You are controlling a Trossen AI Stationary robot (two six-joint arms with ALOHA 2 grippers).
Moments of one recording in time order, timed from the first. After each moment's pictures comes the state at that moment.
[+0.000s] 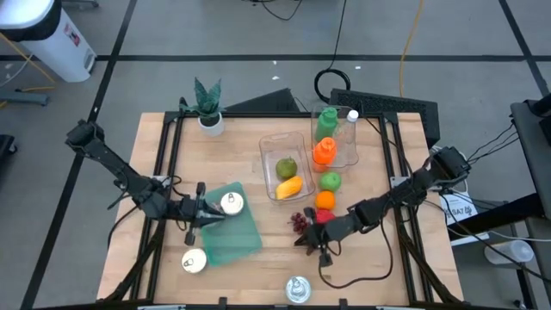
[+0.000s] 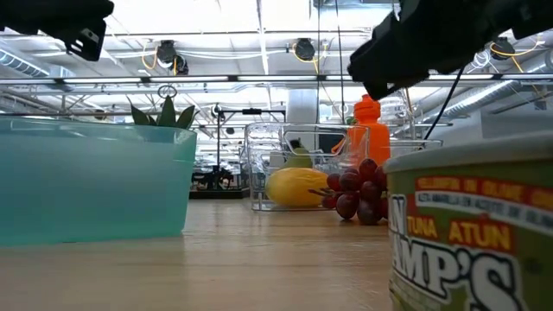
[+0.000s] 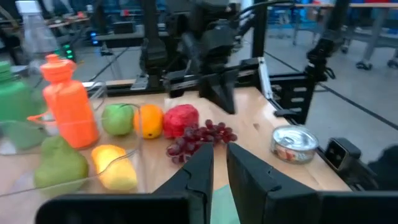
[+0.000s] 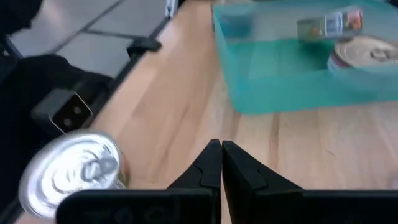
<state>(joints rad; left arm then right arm) -0.69 0.81 0.30 0.39 -0.54 -0.06 0.46 1.61 0.76 0.39 0.13 0.15</state>
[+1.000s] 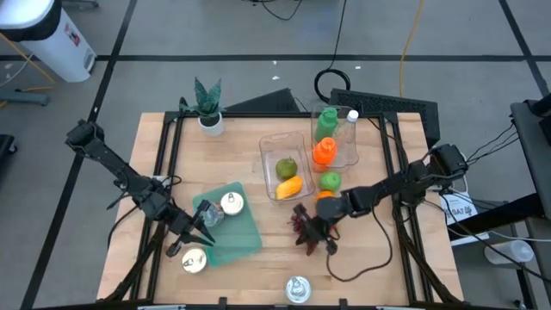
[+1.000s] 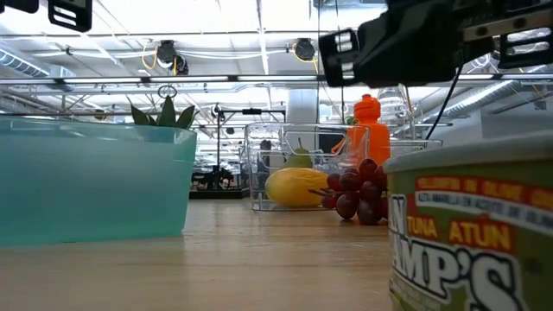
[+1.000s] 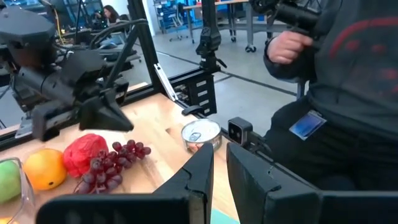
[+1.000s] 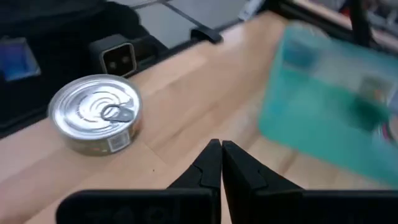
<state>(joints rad) -0.69 0.82 0.30 0.41 -0.11 0.13 0.30 1.61 0.76 0.39 -0.32 -0.35</state>
